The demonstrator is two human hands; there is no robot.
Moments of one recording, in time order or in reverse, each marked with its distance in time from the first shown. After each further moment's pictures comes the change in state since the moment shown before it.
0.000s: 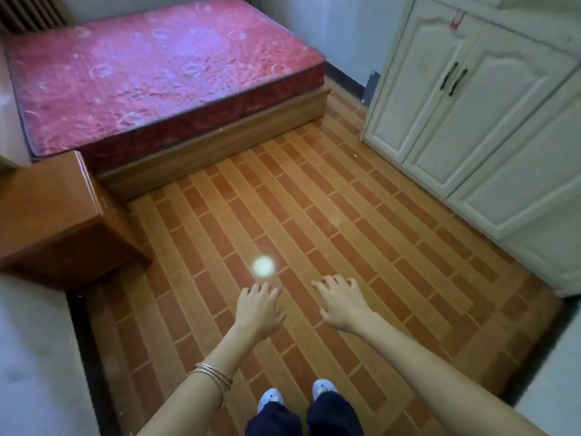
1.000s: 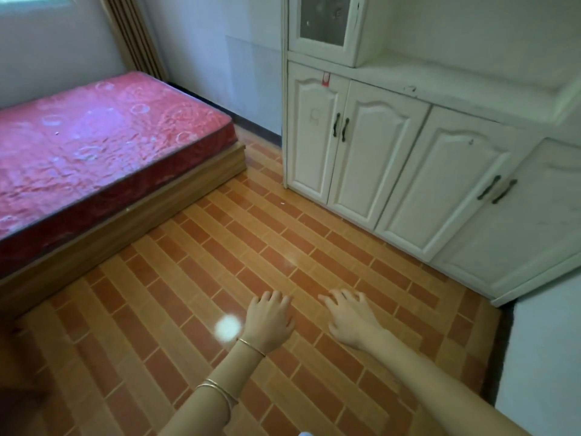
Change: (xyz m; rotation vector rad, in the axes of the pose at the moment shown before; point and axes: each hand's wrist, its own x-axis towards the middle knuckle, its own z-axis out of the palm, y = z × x) left_hand 0.235 0.271 -0.126 0.067 0.158 0.315; right_hand -0.006 0.343 -0.060 0.082 0.175 0.233
